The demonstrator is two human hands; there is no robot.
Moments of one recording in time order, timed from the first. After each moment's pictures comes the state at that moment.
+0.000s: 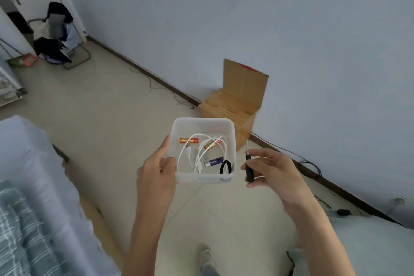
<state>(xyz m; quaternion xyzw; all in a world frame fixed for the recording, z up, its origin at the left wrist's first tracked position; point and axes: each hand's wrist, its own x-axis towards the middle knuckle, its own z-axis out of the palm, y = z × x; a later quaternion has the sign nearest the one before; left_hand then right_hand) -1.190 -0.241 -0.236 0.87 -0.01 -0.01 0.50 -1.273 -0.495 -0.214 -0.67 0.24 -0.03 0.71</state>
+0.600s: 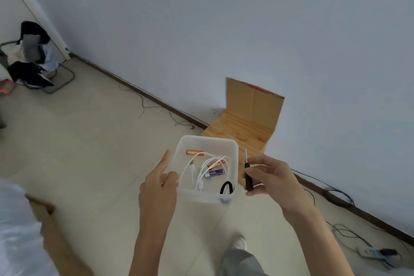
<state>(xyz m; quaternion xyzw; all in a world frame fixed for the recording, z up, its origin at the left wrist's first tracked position) -0.875 -0.306 -0.256 0.87 0.02 -0.03 0.48 -0.962 -0.555 -0.243 -0.65 0.28 -0.02 0.71</state>
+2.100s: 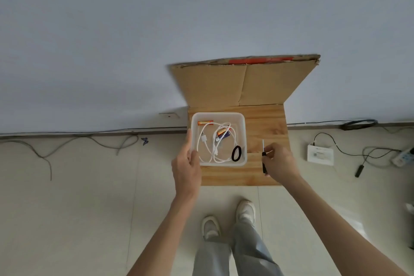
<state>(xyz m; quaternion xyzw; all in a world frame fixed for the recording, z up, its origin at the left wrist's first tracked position) -0.292 -0.617 -0.633 0.85 -0.25 -0.24 0.41 -0.501 -0.758 -0.650 -0.65 0.64 0.03 0.41</state>
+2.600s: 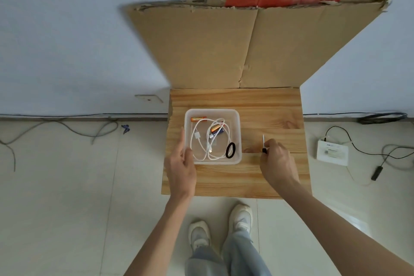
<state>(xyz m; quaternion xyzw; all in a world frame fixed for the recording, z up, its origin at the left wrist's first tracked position) -0.298 -0.643 -0.812 0.84 -0.20 -0.25 0.44 -0.498 -0.782 -0.810 -0.74 0.60 0.05 0.28</state>
